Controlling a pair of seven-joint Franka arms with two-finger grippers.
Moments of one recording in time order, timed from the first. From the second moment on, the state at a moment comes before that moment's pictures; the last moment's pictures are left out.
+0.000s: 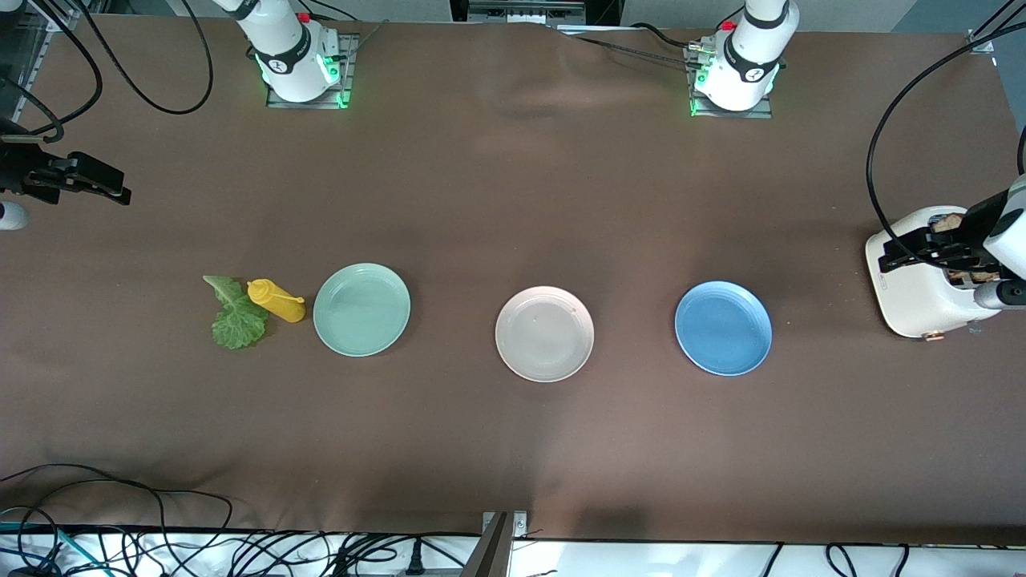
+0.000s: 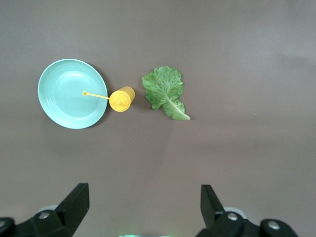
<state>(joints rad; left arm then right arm) 0.04 0.26 0.00 -1.36 -0.02 1.56 0.02 0.07 0.09 -0.11 -1.49 0.00 1.49 -0.04</state>
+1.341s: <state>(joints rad) 0.05 0.26 0.01 -1.37 -0.02 1.55 0.02 0.07 0.09 -0.14 -1.49 0.00 1.49 -0.04</state>
